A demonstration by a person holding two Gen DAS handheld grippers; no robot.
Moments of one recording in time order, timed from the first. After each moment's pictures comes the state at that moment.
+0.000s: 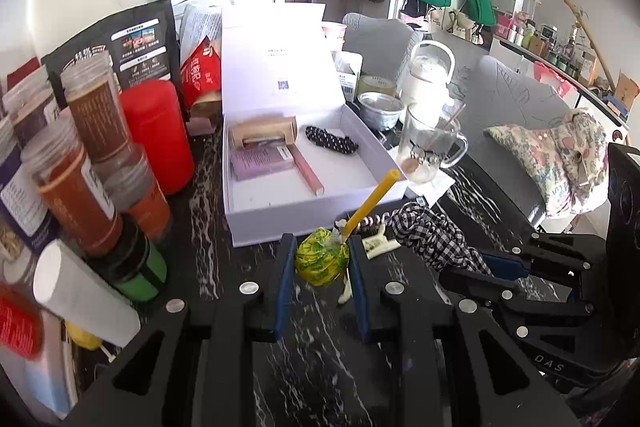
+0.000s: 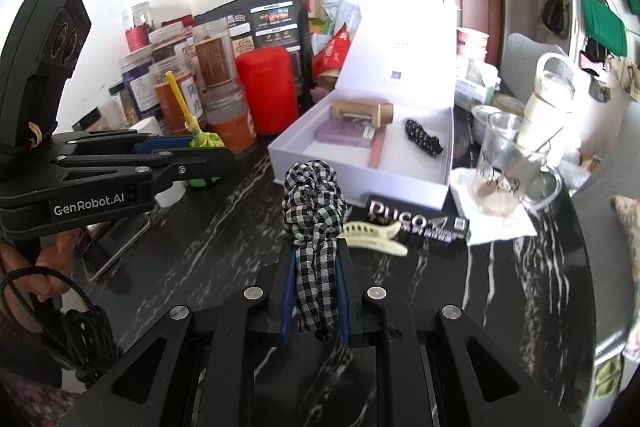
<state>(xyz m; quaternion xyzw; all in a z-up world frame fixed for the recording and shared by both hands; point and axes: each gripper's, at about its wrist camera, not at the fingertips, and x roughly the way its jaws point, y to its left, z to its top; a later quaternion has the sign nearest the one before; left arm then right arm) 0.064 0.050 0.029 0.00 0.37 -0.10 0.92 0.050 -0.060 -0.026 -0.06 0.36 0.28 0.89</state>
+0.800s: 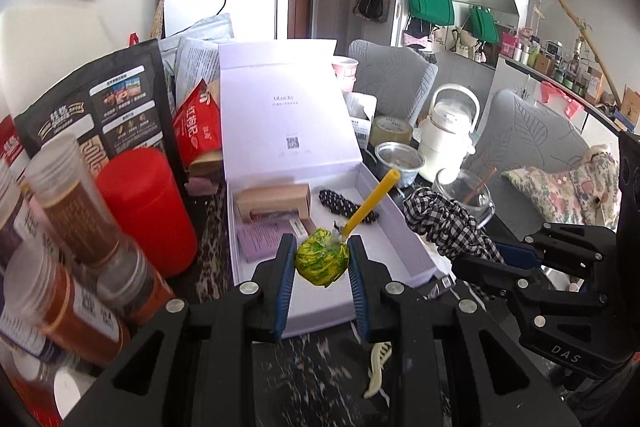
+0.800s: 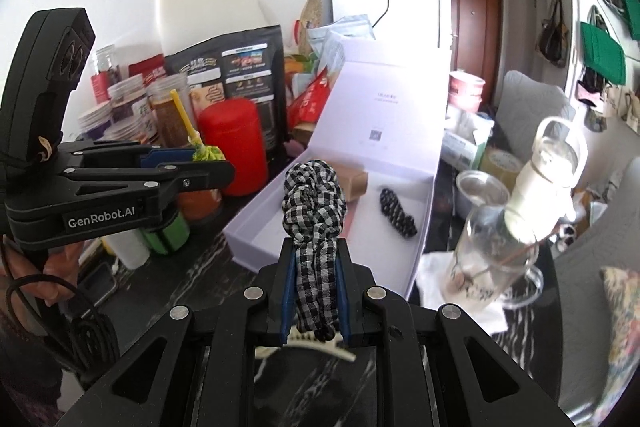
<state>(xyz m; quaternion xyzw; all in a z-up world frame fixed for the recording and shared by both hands) 0.150 0.059 0.060 0.00 0.33 -0.10 0.94 0.135 -0.056 0.015 -0.07 0.32 0.27 0.91</state>
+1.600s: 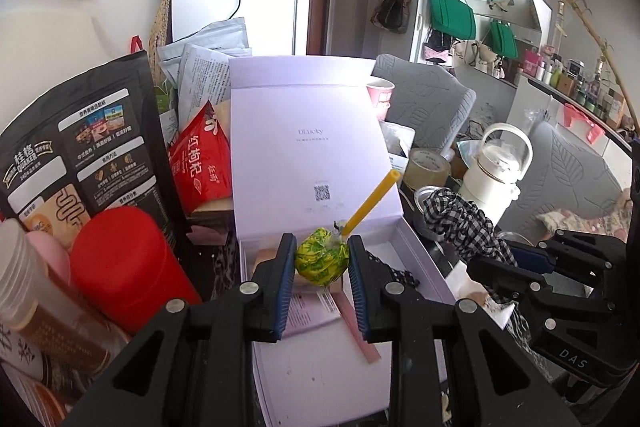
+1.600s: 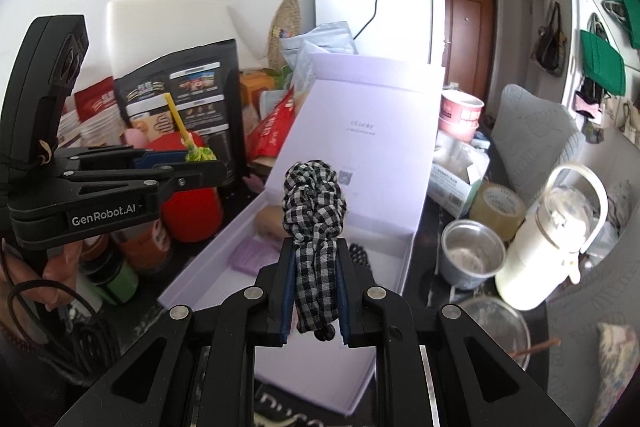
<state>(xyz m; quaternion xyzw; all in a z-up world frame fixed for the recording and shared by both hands) 0.250 0.074 0.059 -0.02 0.32 -0.08 0.94 0.236 -0.049 0.021 -0.07 0.31 0.26 0.91</state>
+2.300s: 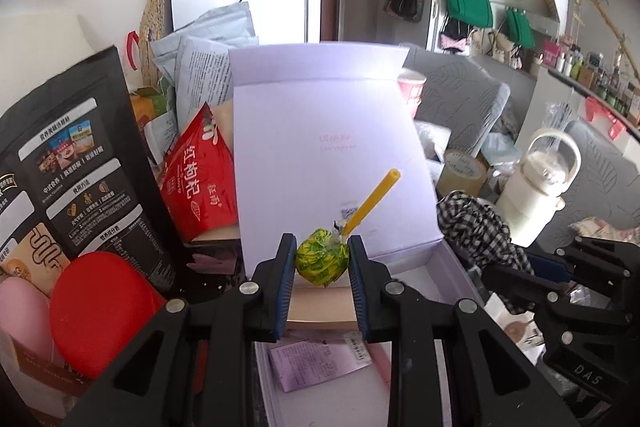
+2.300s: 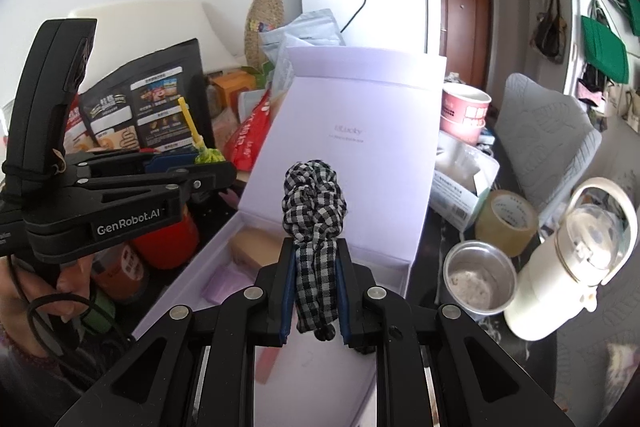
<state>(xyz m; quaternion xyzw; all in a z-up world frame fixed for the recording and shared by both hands) 0.320 0.076 0.037 0.00 0.34 -0.05 0.94 0.300 -0.041 0.009 -0.06 0.33 0.25 0.91</state>
